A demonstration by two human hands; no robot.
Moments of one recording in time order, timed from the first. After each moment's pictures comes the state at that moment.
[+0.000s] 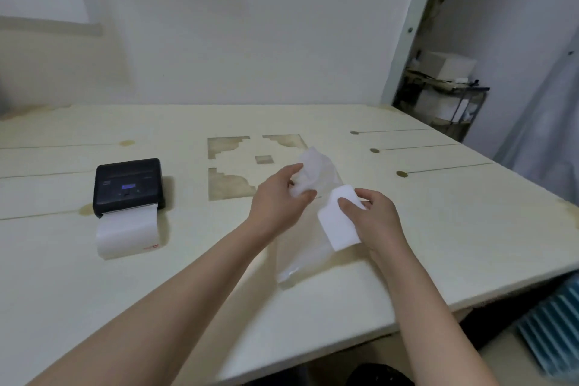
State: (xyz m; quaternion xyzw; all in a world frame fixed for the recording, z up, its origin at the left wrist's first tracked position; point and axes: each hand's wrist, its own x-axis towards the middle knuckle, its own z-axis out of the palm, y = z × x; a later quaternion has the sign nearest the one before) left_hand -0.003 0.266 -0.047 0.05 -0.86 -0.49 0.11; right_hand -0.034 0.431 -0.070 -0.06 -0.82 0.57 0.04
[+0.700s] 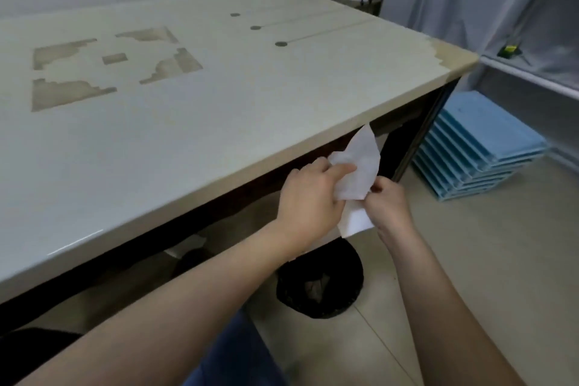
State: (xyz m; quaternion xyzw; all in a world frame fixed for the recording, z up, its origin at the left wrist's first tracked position) left_hand 0.089 0.504 -0.187 -0.28 -0.92 -0.24 0.11; right_hand 0.096 0.655 -0.221 -0.25 -0.79 0.56 0.06
